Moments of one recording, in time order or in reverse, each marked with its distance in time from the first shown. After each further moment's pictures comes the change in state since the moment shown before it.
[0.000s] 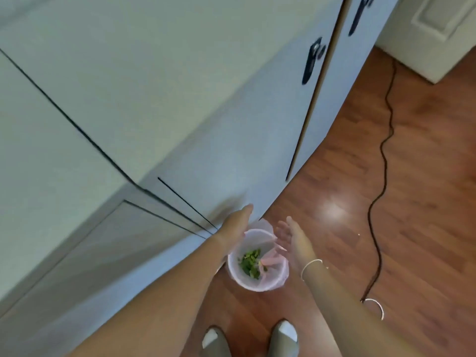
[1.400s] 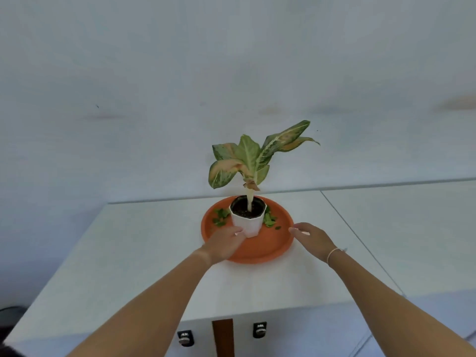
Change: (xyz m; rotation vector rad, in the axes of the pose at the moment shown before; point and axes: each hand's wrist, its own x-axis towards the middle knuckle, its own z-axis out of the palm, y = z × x) left_hand -0.408 -0.107 -0.359 0.118 0.706 0.454; right_hand -0.347 -0.019 0.342 -1.304 -0.541 -0.973
